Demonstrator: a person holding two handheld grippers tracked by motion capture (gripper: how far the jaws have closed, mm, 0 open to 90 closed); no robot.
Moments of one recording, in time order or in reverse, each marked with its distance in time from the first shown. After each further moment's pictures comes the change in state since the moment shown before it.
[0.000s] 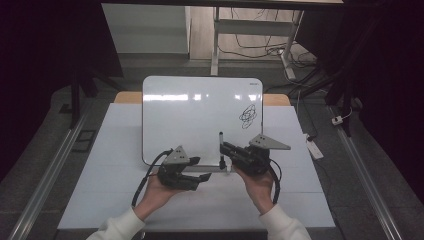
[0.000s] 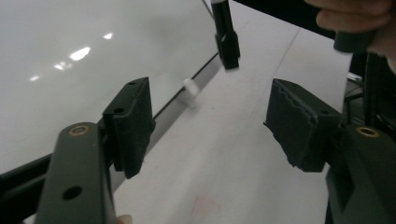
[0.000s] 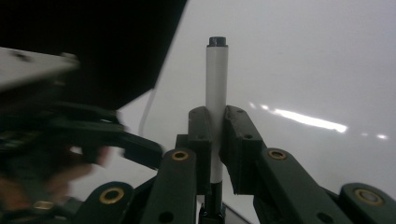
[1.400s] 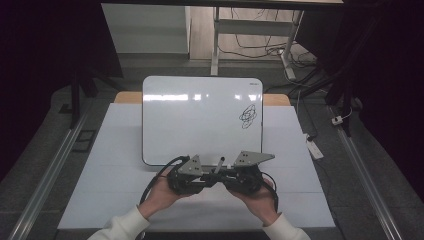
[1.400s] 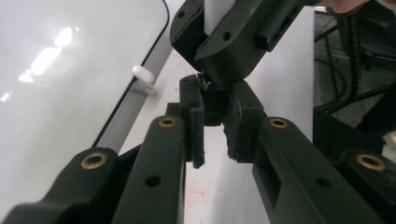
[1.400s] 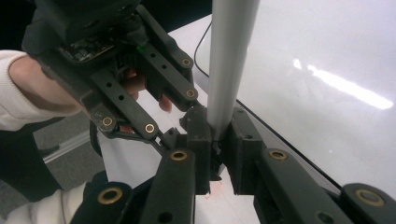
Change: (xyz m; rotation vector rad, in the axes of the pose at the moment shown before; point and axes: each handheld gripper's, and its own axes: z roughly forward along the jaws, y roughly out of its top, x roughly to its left) left arm -0.014 0.005 0.010 0.138 -0.114 0.246; right arm 0.026 -0.021 -0.003 0.283 0.163 -0.165
